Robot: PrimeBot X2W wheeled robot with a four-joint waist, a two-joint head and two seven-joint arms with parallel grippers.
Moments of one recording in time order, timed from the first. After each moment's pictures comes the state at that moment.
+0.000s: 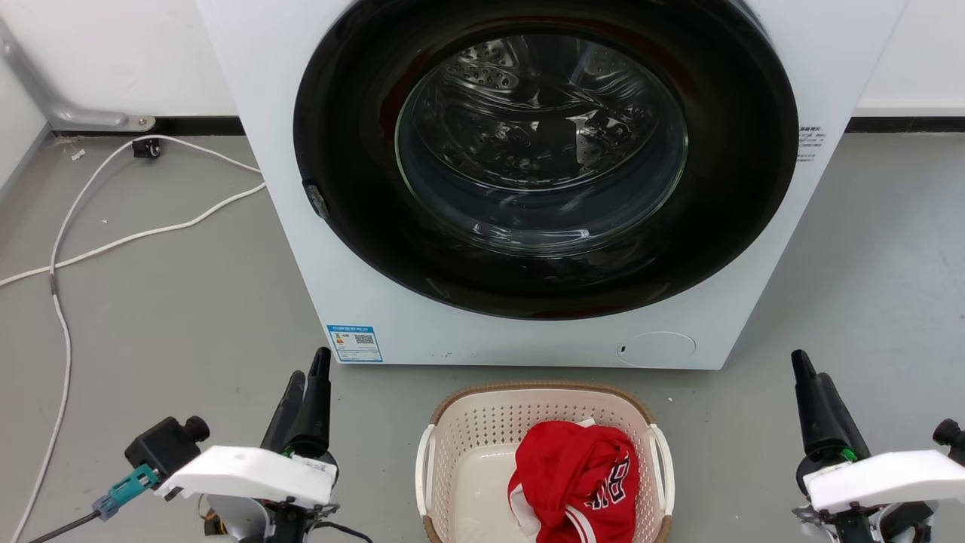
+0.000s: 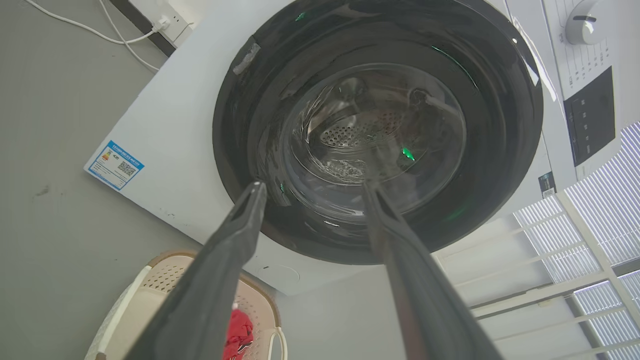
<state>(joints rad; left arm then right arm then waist) -0.07 0.05 -0.03 0.17 -0.99 -0.12 -0.03 -0.01 -0.05 -0.09 0.14 0.91 0.13 -0.01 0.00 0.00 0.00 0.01</state>
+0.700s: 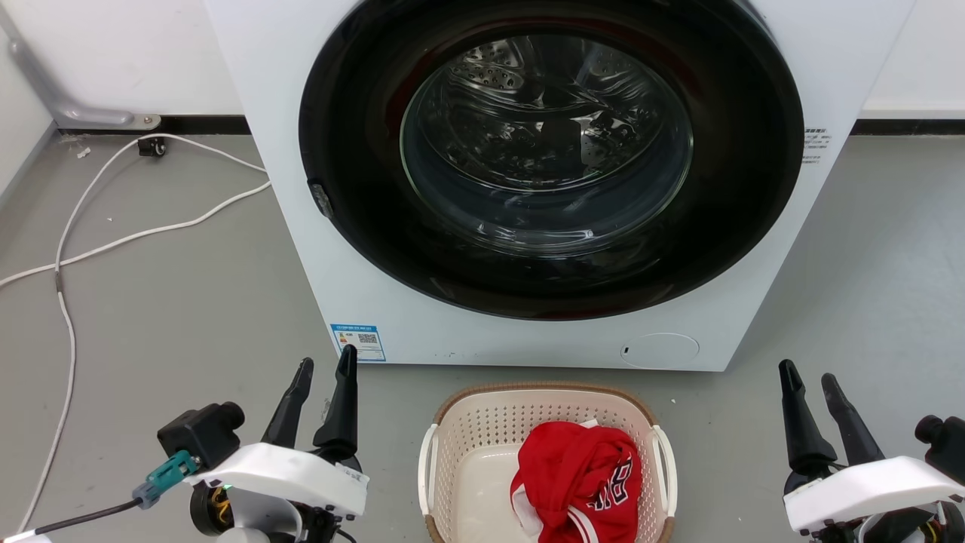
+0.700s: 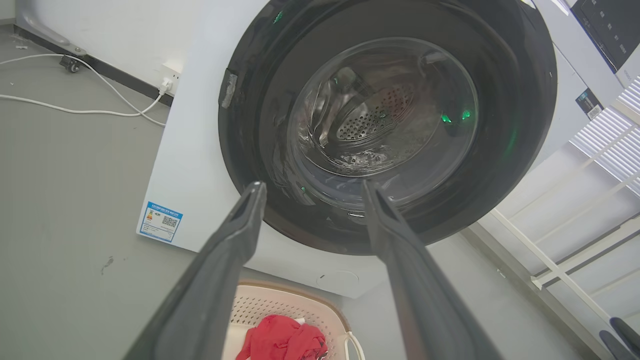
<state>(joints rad) -0.07 0.08 -0.11 0.14 -0.68 -0.09 -0.10 0.03 -0.05 -0.08 0.08 0.58 0.13 -0.02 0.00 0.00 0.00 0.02</state>
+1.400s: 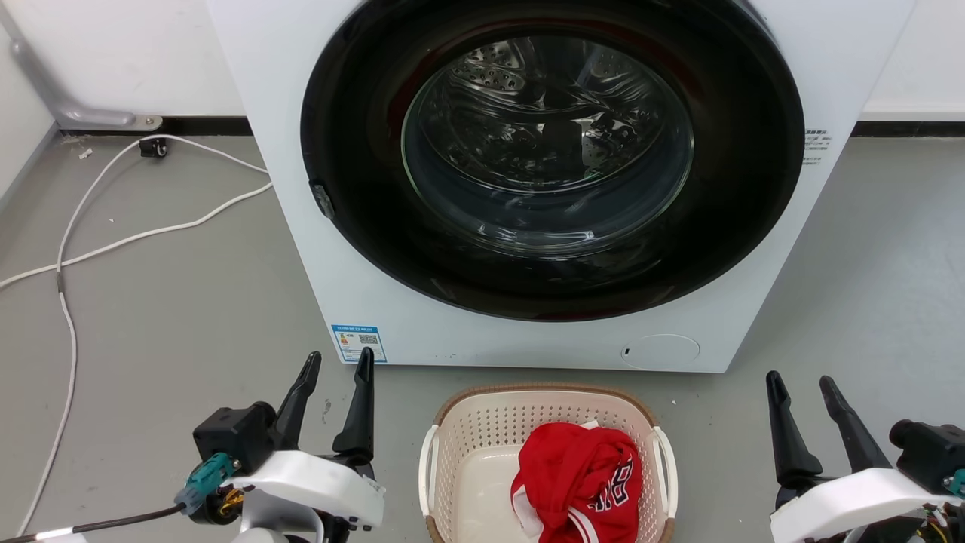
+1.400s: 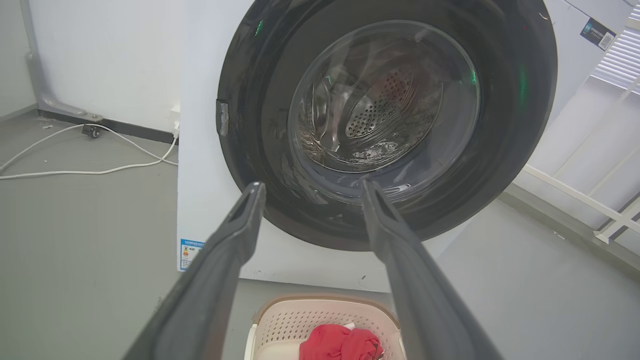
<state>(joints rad) -0.07 0.10 -0.17 0.14 -0.45 -0.06 -0.16 0.06 -0.05 -0.06 0.02 0.33 0.13 -0.03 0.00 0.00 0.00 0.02</state>
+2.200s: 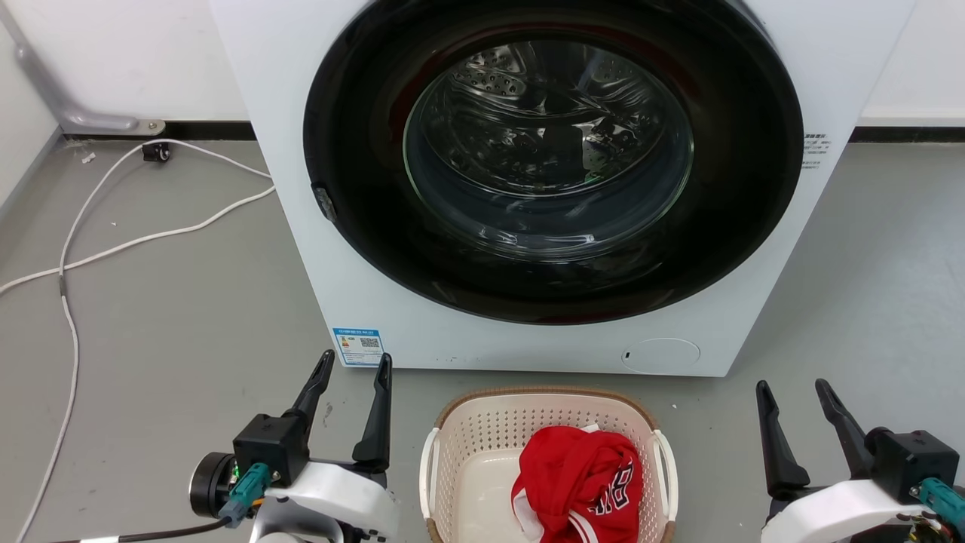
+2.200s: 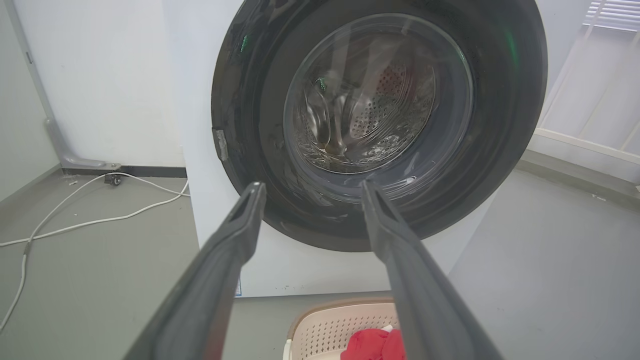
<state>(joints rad) -0.07 0.10 -0.20 0.15 -0.26 -0.04 -0.21 0.08 -0.05 -0.04 0.01 0.14 0.13 -0.06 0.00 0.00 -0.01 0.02</state>
